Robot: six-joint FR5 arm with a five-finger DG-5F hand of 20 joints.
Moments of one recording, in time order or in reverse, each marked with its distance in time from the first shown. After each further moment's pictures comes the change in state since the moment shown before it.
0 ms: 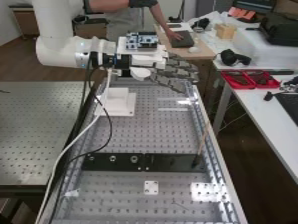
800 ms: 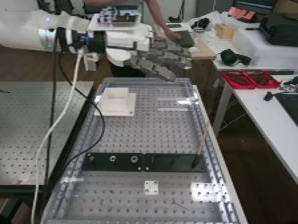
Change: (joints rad) arm -0.092 0.120 0.007 -0.123 -0.054 -0.066
